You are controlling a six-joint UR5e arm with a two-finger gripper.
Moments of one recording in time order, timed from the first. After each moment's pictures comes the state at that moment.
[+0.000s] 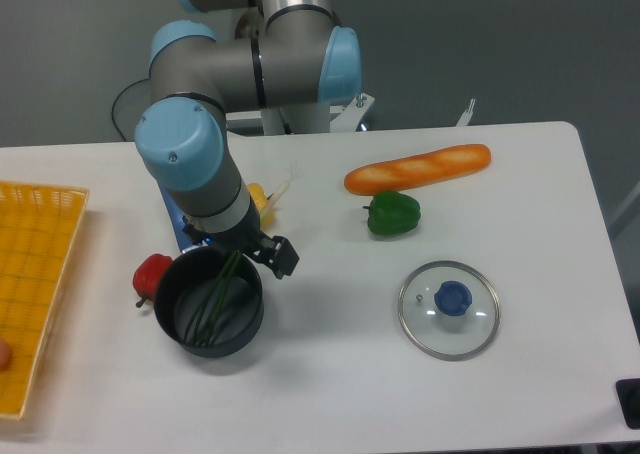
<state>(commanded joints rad) 2.19 -1.93 -1.40 -1.38 1.69 0.59</state>
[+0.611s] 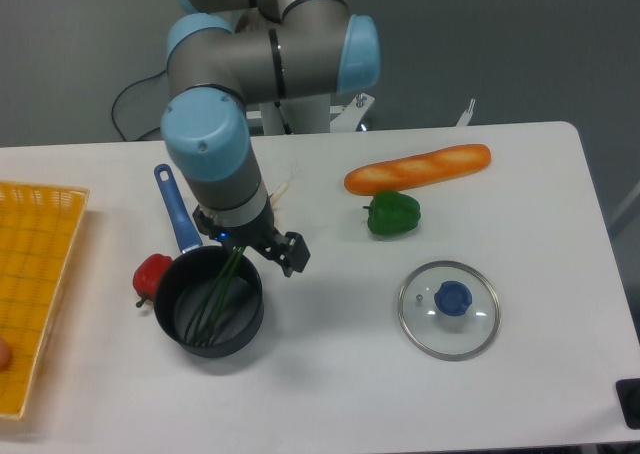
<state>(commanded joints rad) 2.26 -1.91 -1.42 -1.33 1.52 0.60</state>
